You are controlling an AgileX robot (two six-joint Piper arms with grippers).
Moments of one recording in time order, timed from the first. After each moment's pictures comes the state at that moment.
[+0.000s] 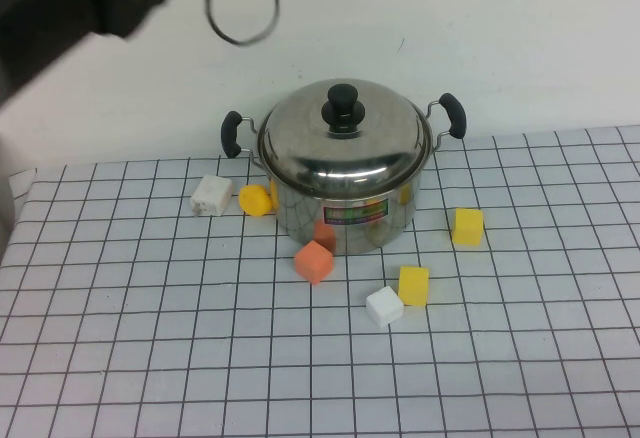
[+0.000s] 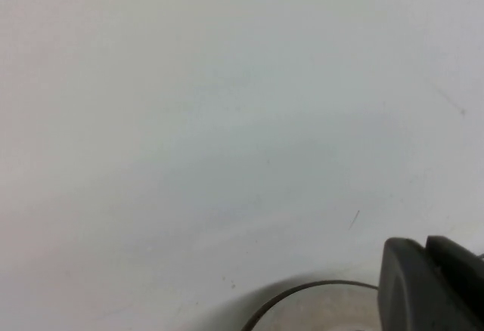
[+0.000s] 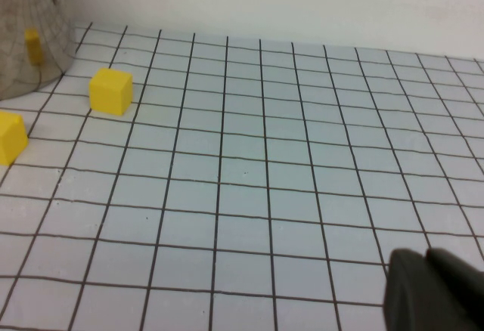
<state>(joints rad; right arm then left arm) -0.03 -0.01 0.02 -0.05 0.42 -0.10 -0.40 1.70 -1.69 0.21 0.29 -0.22</state>
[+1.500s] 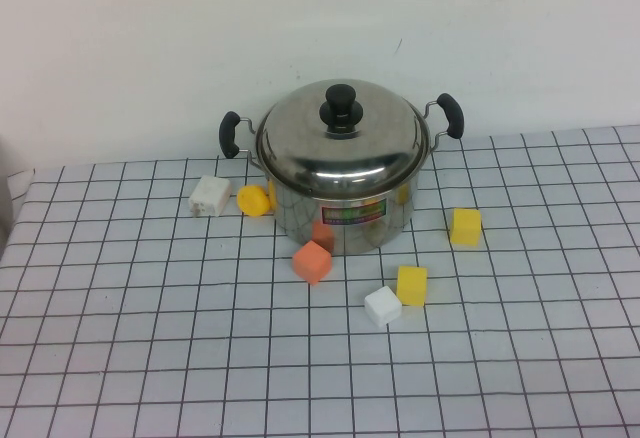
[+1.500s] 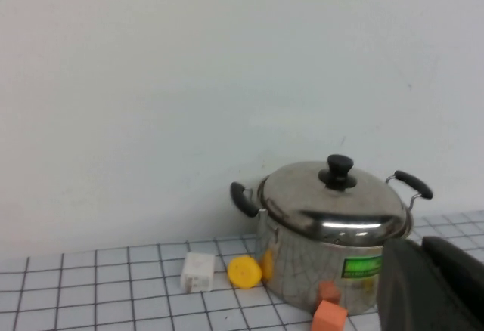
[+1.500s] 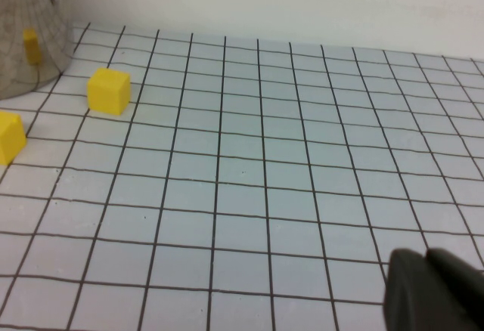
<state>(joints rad) -0.03 -0.01 0.02 -0.05 0.42 -0.10 -0.40 0.01 -0.41 0.28 0.48 -0.41</state>
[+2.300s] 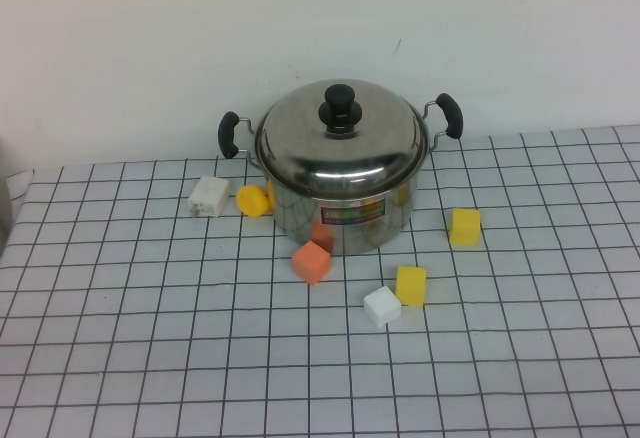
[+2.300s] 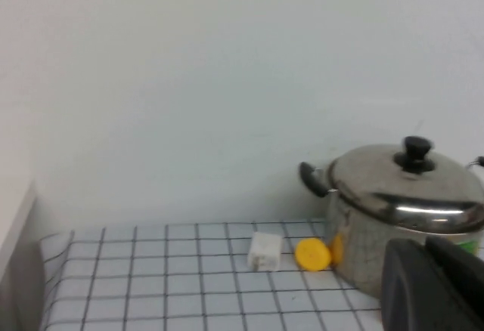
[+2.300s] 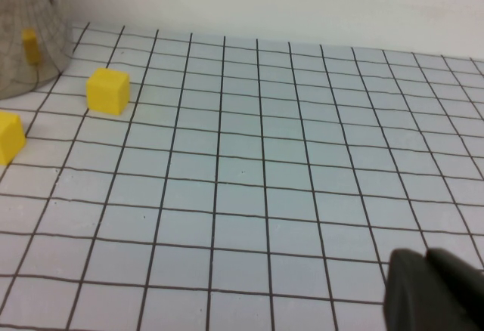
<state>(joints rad) -0.03 -0.01 0.02 -0.05 0.42 -0.10 -0.27 -0.02 -0.34 0.31 0.47 -0.40</state>
